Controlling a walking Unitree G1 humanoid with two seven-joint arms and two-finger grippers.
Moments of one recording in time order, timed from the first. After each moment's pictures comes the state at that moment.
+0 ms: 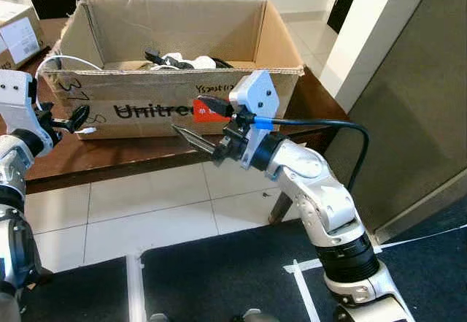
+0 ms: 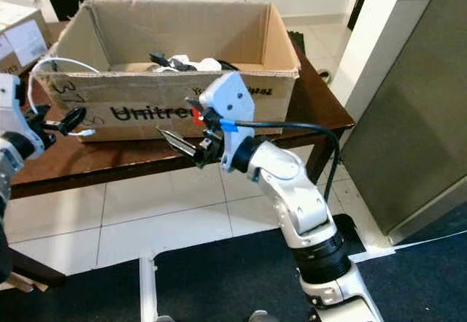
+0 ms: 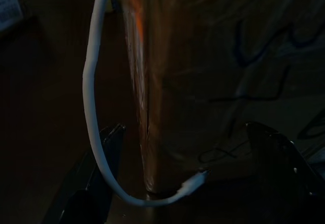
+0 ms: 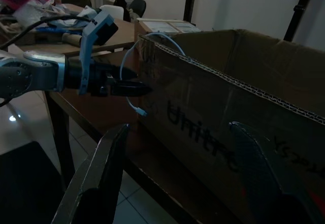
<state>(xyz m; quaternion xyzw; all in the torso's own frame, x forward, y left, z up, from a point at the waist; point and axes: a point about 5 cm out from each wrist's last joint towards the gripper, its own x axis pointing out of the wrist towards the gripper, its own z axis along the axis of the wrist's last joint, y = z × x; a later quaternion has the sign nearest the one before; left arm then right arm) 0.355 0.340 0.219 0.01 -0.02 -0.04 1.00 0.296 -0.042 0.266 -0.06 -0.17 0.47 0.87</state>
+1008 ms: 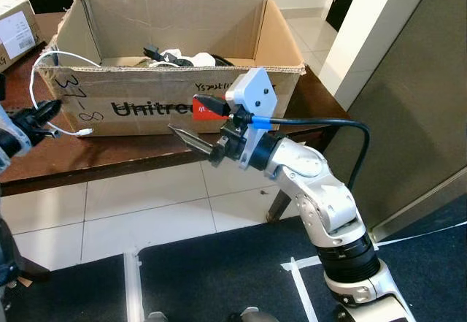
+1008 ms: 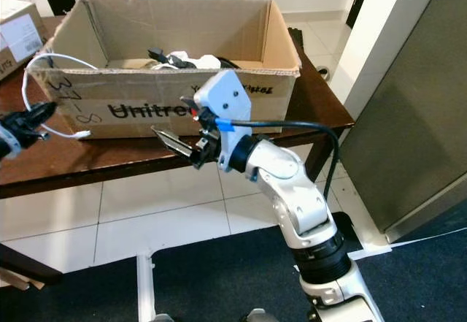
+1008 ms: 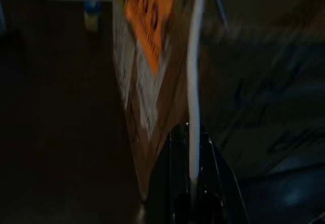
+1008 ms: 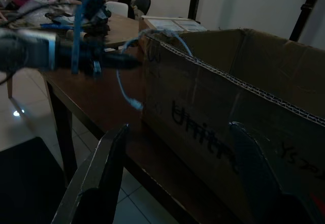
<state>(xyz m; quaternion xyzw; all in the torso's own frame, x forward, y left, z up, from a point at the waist) 0.336 0.366 0.255 -0.03 -0.06 -0.12 0.99 0.294 -0.039 0.269 -0.07 -0.17 0.47 0.86</state>
